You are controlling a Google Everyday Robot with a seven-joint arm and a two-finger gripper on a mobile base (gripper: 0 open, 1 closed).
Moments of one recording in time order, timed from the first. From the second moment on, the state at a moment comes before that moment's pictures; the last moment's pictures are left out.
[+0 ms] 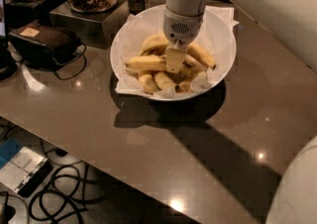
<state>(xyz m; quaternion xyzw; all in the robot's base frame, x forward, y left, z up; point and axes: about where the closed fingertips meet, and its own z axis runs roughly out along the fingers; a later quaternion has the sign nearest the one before) 0.569 -0.058 0.886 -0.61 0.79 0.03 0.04</state>
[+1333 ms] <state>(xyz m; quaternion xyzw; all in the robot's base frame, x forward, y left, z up) 0.543 -0.045 0.926 -0.62 0.78 -0.01 0.06</state>
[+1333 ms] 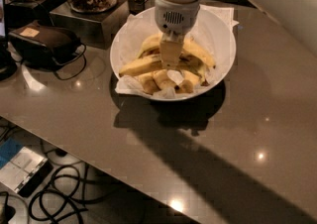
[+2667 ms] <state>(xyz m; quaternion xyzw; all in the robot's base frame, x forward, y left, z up) 0.512 0.000 0.960 -0.66 0.74 0.00 0.11</state>
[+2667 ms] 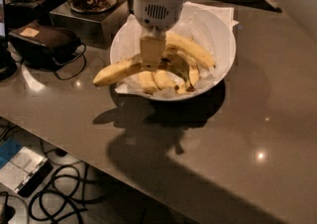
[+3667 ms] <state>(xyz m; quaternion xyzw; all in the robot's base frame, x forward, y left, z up) 0.447 0.050 1.007 -0.72 0.67 0.00 0.14</state>
